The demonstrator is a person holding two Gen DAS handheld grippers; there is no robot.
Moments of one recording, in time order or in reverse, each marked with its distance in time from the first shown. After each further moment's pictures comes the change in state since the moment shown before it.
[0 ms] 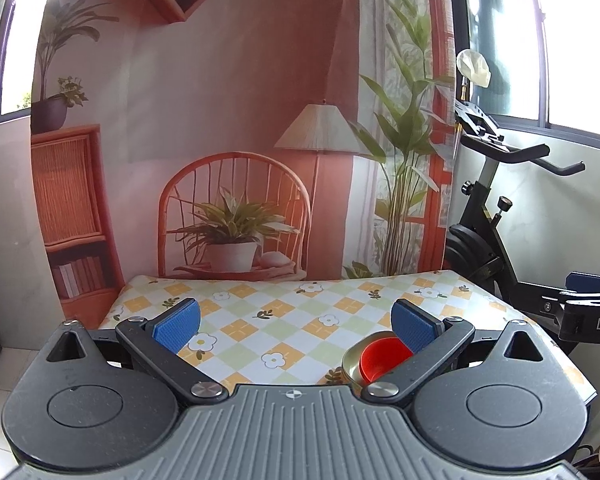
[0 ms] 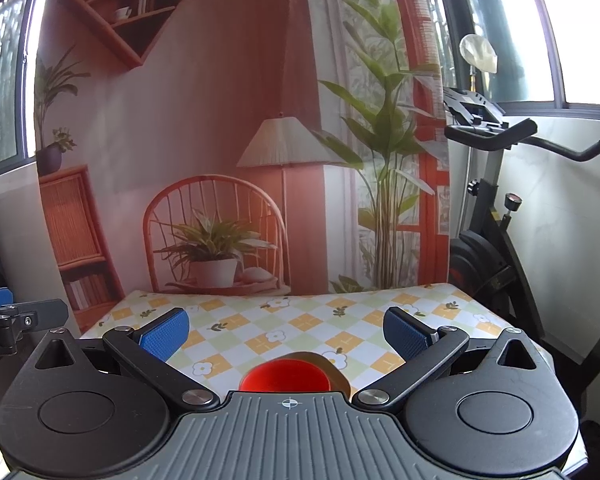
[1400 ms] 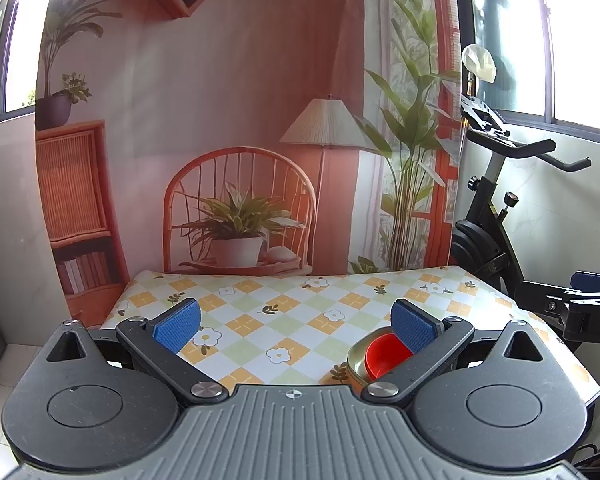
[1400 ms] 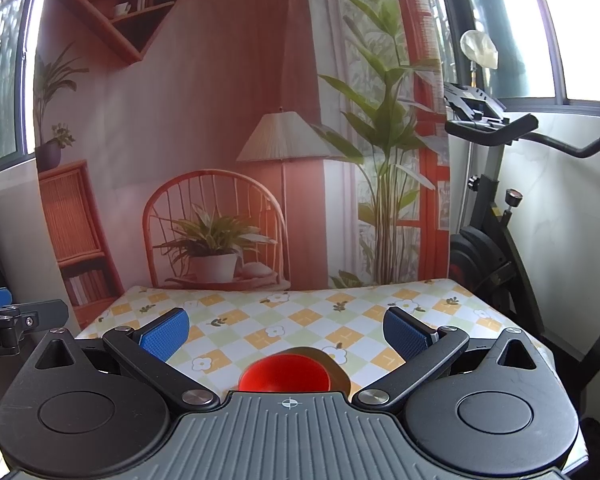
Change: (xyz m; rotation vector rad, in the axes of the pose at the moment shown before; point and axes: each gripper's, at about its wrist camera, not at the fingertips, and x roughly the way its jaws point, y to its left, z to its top) left arm 0.000 -0.001 0.000 -0.001 0.012 0.019; right arm 0.003 -0.001 -0.002 0.002 0.013 -0.001
